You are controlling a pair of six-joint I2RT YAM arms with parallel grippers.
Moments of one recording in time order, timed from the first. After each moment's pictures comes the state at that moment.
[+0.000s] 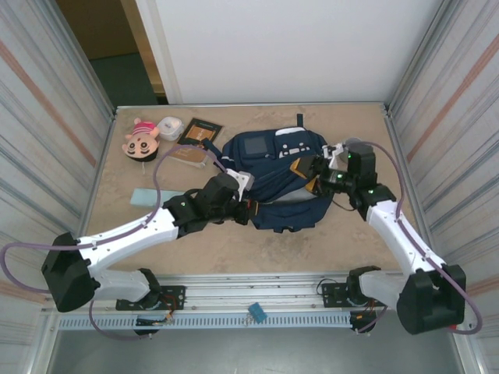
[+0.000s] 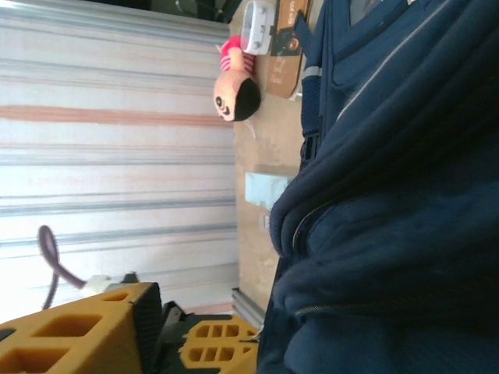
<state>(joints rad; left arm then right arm) -0.94 1.26 0.93 -0.35 0.05 -0.56 0.25 1.08 0.76 -0.16 -0.75 1.05</state>
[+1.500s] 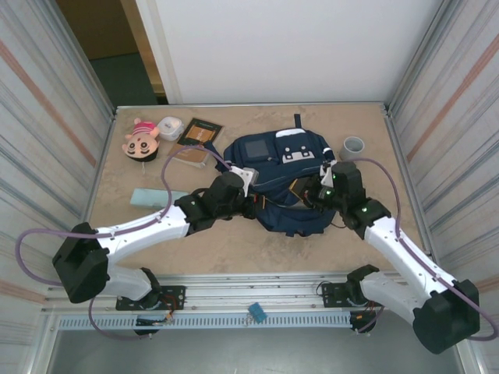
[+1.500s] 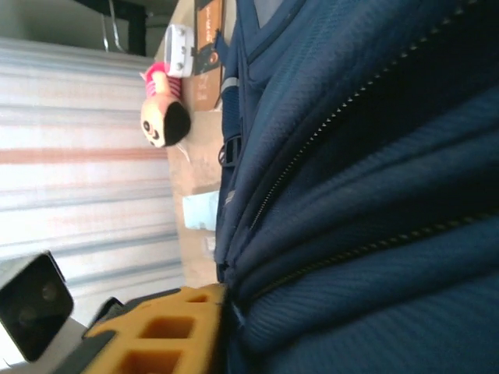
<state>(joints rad) -0.92 1.35 0.90 -0.15 0.05 -0.60 0.38 0.97 0.71 -0.30 -0.44 1.10</state>
